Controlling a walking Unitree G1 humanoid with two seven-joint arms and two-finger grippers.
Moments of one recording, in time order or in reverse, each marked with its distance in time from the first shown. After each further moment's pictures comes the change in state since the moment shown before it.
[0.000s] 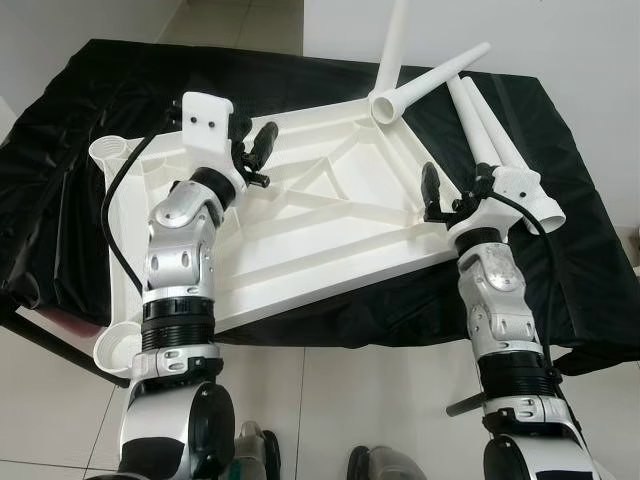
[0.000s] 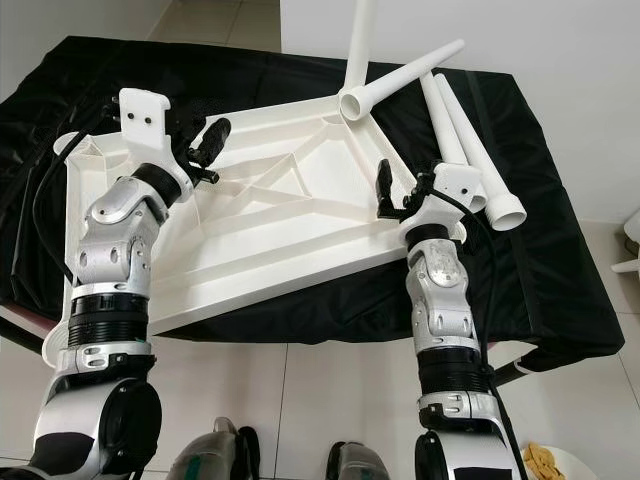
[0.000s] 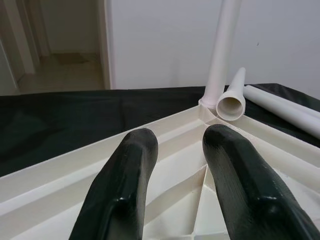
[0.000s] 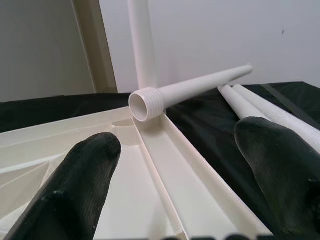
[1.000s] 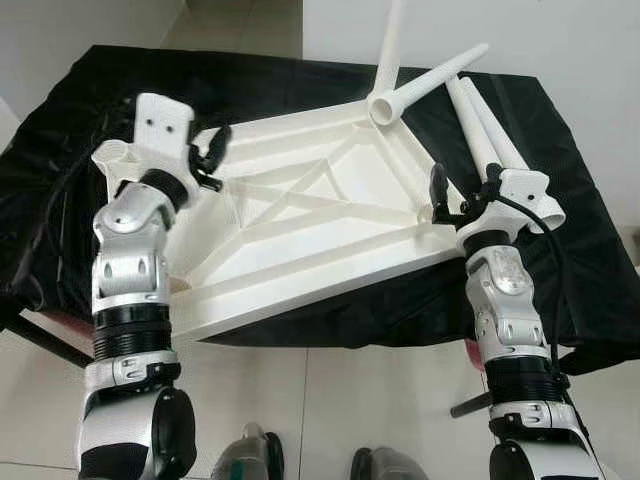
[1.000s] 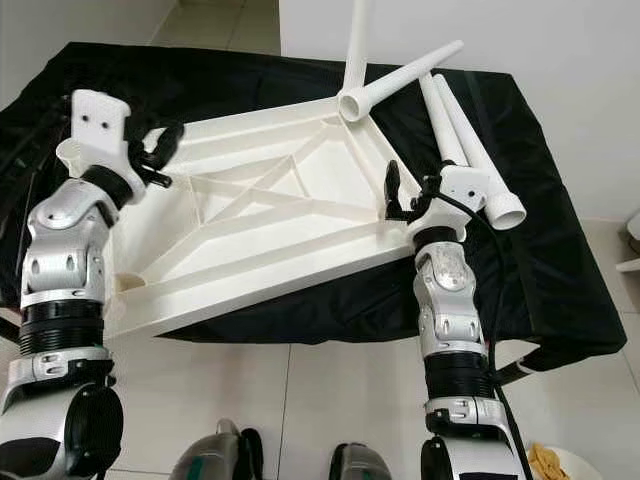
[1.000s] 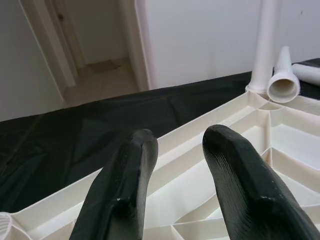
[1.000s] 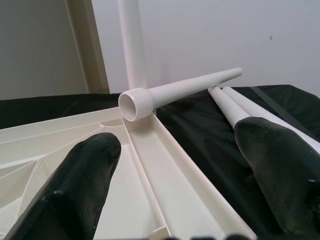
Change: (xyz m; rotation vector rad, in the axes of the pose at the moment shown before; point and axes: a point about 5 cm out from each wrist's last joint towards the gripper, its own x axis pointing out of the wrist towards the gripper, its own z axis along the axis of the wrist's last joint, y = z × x) left arm -0.020 0.043 0.010 0.173 0.024 0.098; right arm -0.004 -0.008 -0.001 -0.032 0.006 -0.016
